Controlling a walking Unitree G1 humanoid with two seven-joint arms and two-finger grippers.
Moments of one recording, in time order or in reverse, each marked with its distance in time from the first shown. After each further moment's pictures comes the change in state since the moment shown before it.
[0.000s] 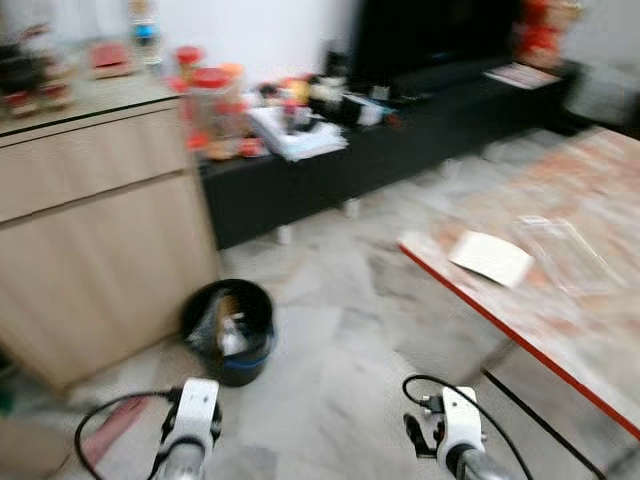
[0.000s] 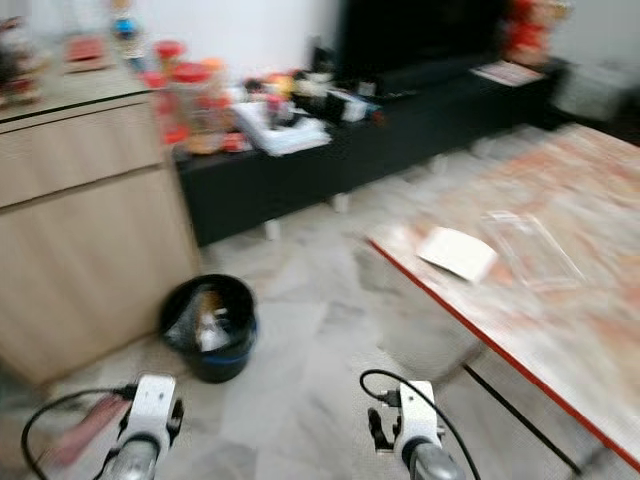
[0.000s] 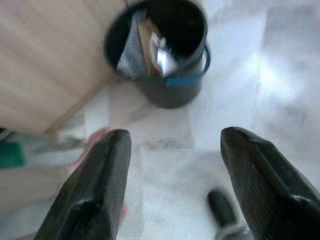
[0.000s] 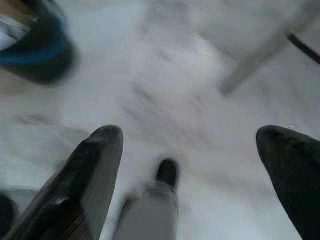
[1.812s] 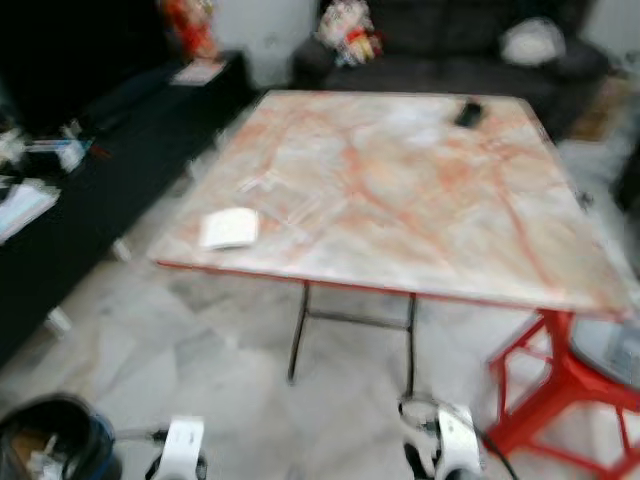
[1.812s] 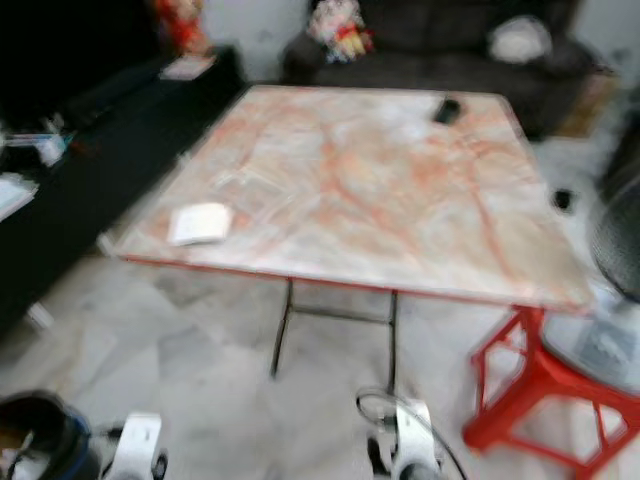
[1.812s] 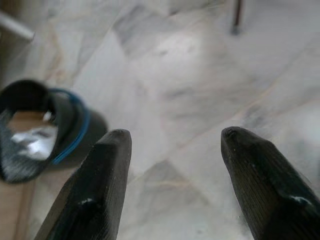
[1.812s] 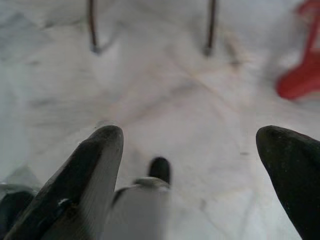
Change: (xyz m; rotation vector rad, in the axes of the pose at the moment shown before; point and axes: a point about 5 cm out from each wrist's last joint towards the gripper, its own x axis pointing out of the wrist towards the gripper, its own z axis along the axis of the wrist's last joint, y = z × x) left arm -0.022 0.002 -0.053 -0.008 0.241 -0.016; right arm 0.002 0.006 0.001 -0.015 0.025 -0.015
